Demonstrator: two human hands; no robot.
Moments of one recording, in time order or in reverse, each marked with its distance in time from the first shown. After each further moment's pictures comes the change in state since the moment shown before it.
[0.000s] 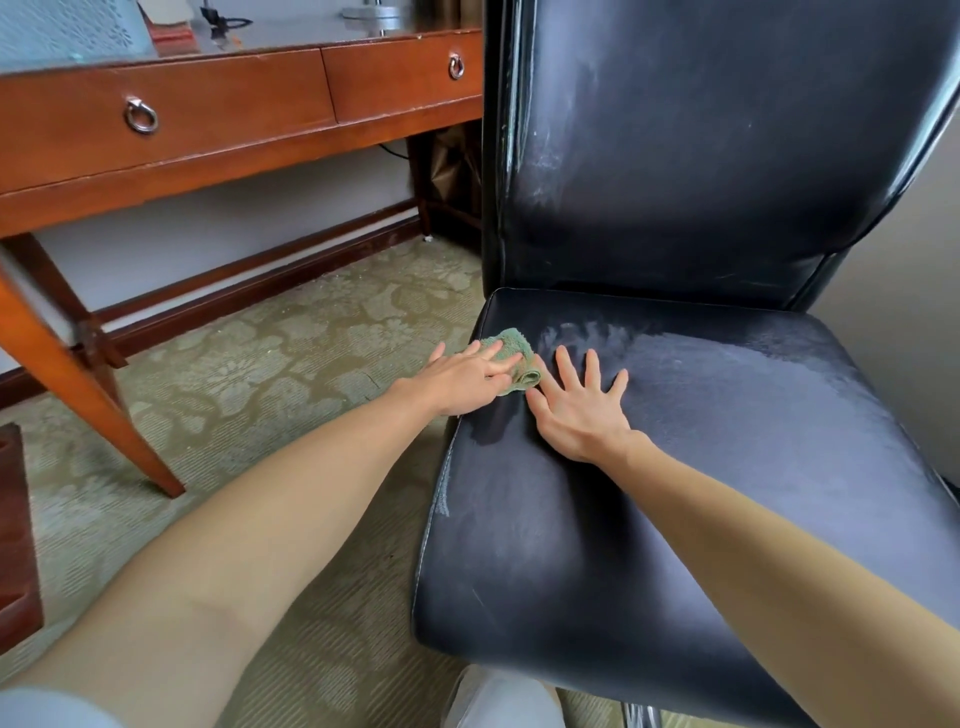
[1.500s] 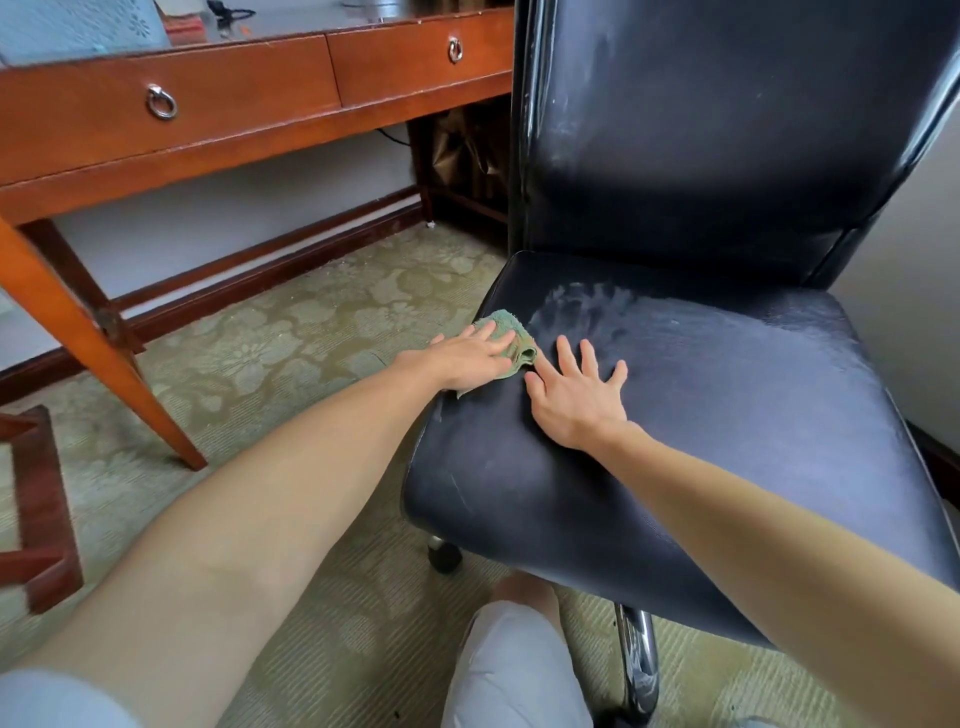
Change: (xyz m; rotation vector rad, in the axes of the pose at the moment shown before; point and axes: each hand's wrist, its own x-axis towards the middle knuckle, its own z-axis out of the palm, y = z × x) left_hand -0.046 0.019 -0.002 0.010 -0.130 -0.085; right_hand -0.055 -0.019 0.007 0.060 0.040 0.053
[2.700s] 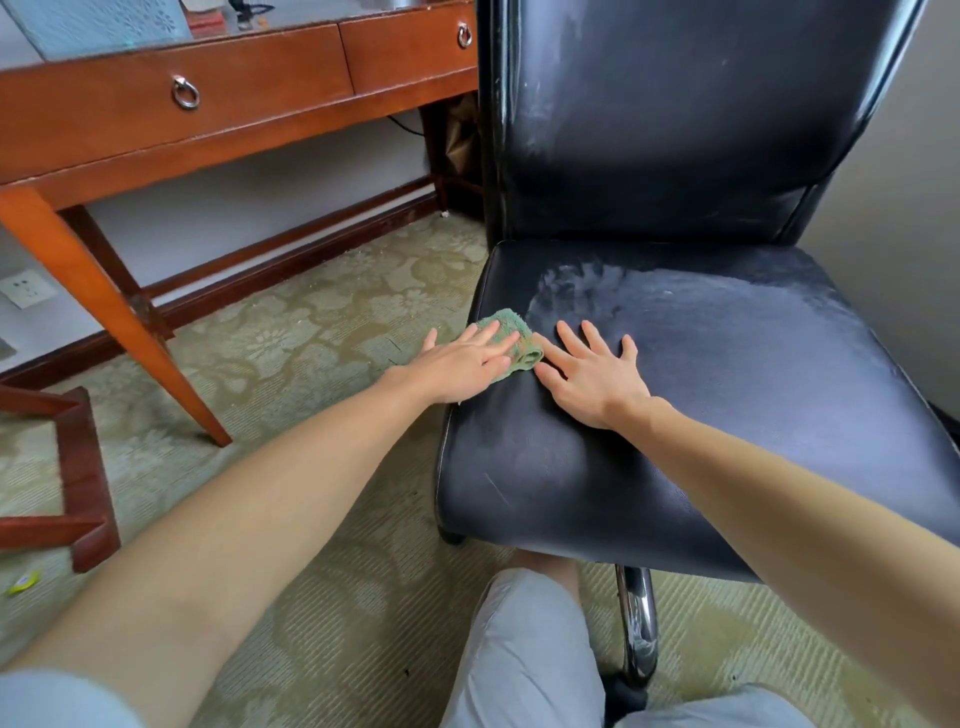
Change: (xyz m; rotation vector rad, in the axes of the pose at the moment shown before) left_hand -0.049 0.008 0.035 0.012 0.114 0.044; right_hand -0.026 0.027 -0.007 -0.035 -0.025 -0.153
